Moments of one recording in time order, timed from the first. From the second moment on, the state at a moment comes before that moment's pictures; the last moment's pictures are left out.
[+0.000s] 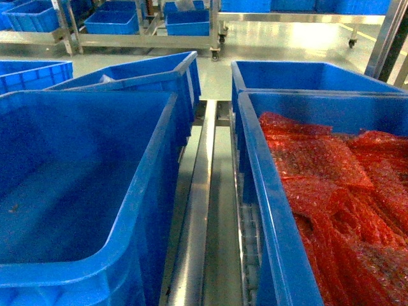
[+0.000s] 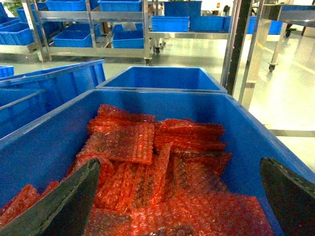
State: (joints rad) left arm -0.31 0.92 0.51 0.19 -0.67 -0.03; right arm 0.00 0.00 0.01 0.00 0.00 0.00
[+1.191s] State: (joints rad) left arm 0.00 0.45 0.06 0.38 0.00 -0.01; right arm 0.00 0.00 0.01 0.00 0.00 0.00
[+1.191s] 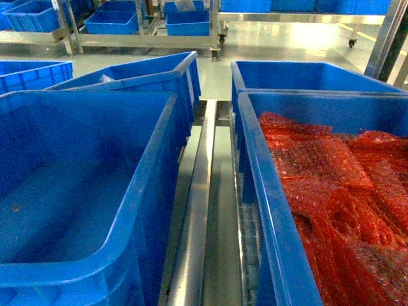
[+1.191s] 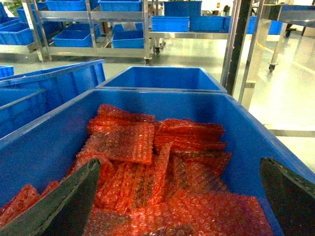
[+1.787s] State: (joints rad) left arm 0.00 0.22 0.01 0.22 0.00 -0.01; right arm 0.00 0.00 0.01 -0.01 0.00 0.00
